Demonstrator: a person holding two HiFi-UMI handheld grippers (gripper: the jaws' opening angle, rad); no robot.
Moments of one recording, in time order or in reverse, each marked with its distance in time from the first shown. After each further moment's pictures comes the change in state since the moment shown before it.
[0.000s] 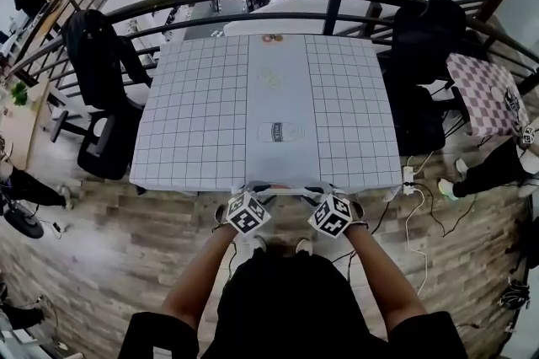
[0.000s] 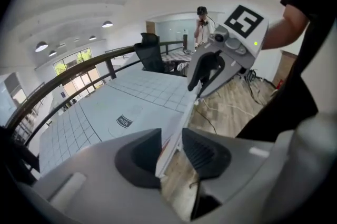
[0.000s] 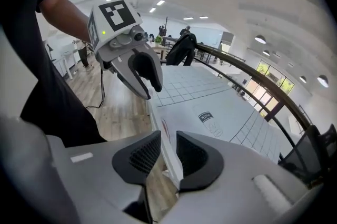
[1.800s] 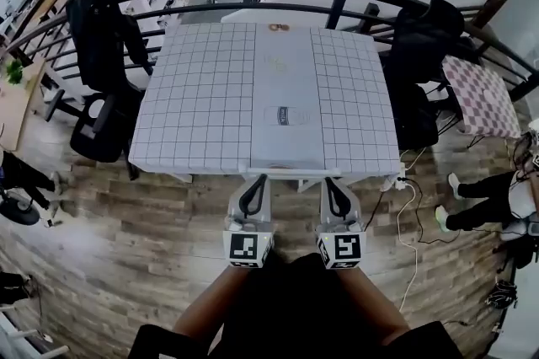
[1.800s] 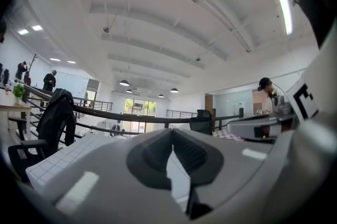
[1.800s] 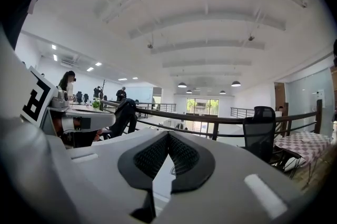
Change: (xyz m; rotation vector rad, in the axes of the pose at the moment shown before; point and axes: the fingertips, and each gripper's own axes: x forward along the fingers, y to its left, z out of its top) left arm -0.214 -0.002 0.062 -0.443 -0.819 0.607; right arm -0.175 0.014 0.108 0.520 -0.651 -0.658
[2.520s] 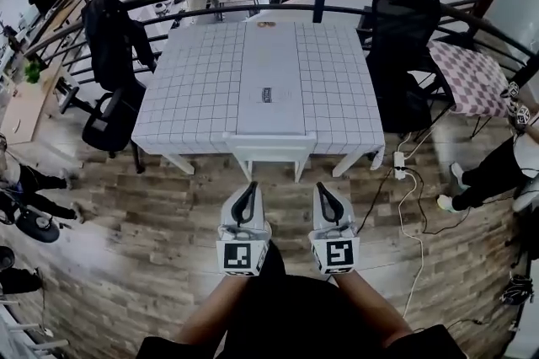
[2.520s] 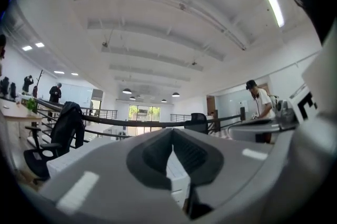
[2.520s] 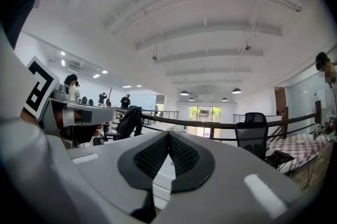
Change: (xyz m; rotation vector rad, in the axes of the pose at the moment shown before) left arm -0.144 -0.140 0.010 0.034 -0.040 0.065; right arm -0.195 -0.010 -0.021 -0.027 -0.079 0.031
